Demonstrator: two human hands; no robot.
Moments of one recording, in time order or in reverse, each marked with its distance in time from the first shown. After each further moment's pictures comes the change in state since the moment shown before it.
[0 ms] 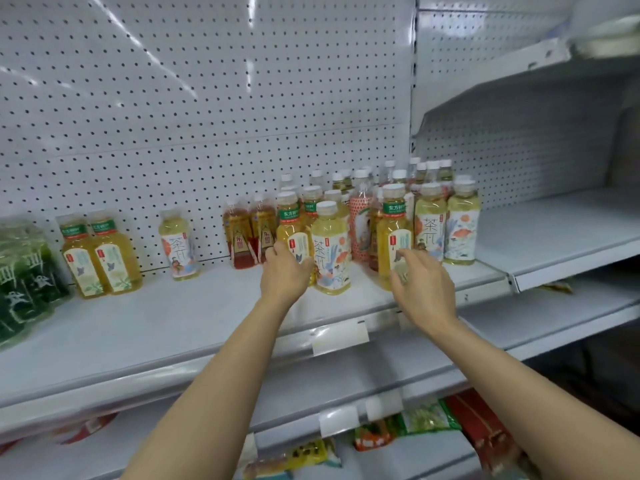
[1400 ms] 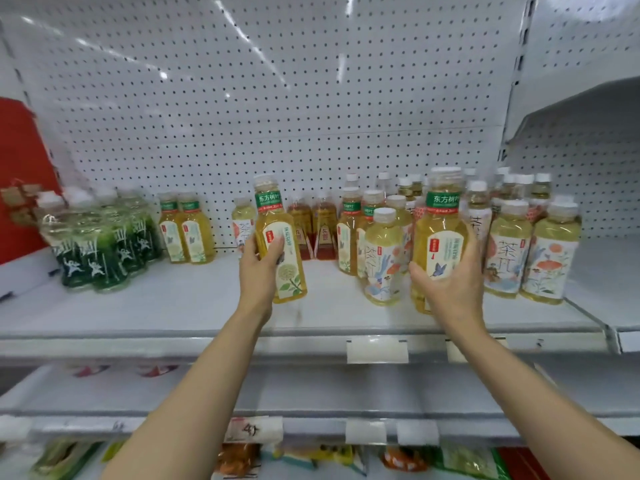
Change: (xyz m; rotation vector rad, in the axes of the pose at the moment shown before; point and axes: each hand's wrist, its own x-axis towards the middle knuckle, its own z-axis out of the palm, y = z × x) left_hand -0.034 -0.046 -0.077 -0.937 0.368 -0.128; right_hand 0.037 -0.031 0.012 0.753 0.006 0.090
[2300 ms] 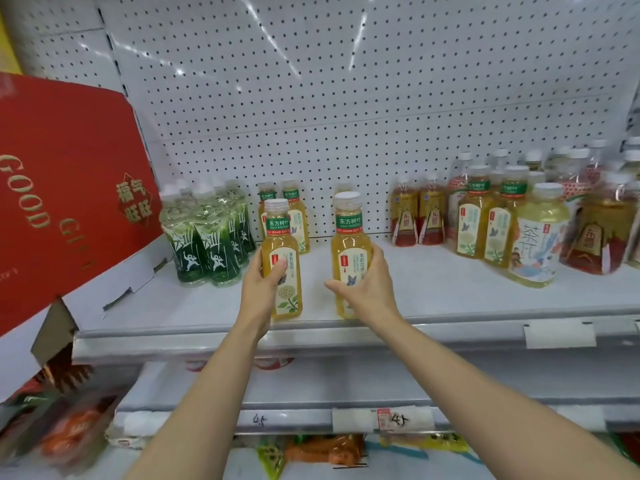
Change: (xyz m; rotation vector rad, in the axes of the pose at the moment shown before) left_hand 0.097 -0.012 -0.271 0.143 -0.094 -0.080; right_hand -0.142 -0.148 0.308 0.131 -0.361 0.128
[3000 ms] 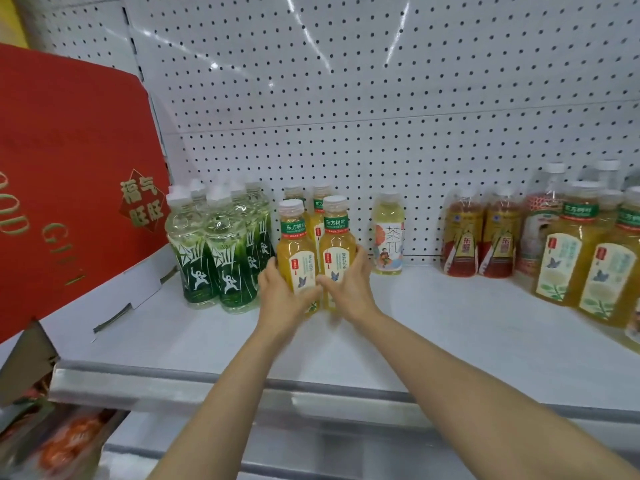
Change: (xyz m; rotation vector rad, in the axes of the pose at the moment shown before) left_hand 0.099 -0.048 -0.010 0.494 0.119 -0.010; right_hand 0.118 0.036 0.130 0.006 -0.157 0.012
